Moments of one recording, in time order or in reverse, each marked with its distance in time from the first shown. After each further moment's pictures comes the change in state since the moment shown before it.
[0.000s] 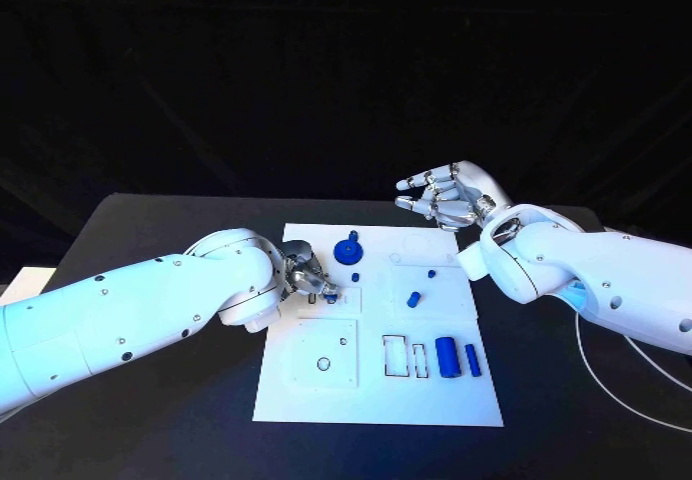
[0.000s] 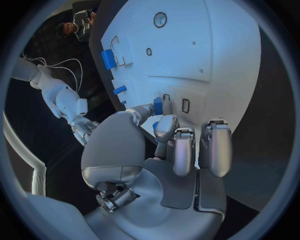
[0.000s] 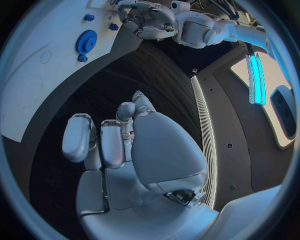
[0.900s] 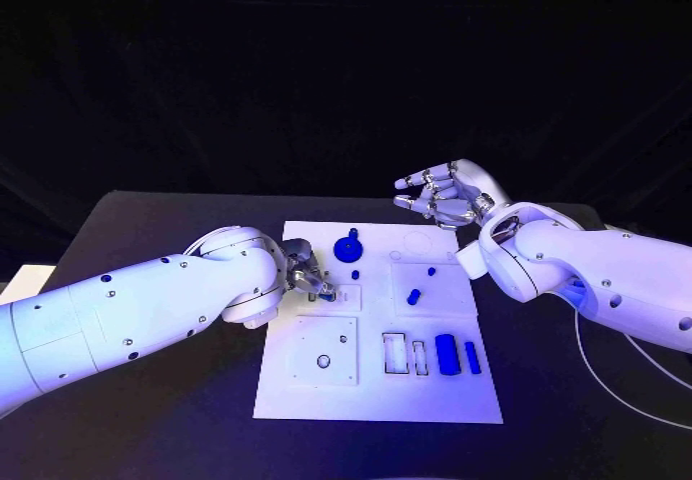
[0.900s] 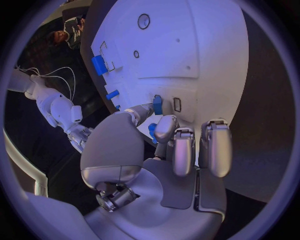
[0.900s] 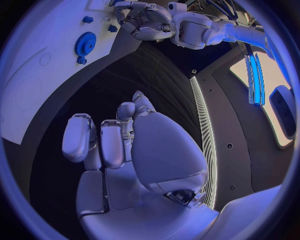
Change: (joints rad) left arm -0.006 0.014 0.002 -0.014 -0.078 0.032 -0.030; left_hand -0.015 -0.015 0.019 -0.019 0.008 0.007 -0.003 0.000 0.004 0.005 -0.002 0.006 0.005 0.000 0.000 0.000 0.000 0.000 0.000 0.000 0.004 0.000; right arm 0.000 0.002 -0.001 0.004 -0.004 0.008 0.001; right_hand 0.000 0.000 0.000 0.000 0.000 0.000 0.000 0.000 0.000 0.000 0.000 0.000 0.000 0.000 0.000 0.000 0.000 0.000 0.000 0.000 0.000 0.000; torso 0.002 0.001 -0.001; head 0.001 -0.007
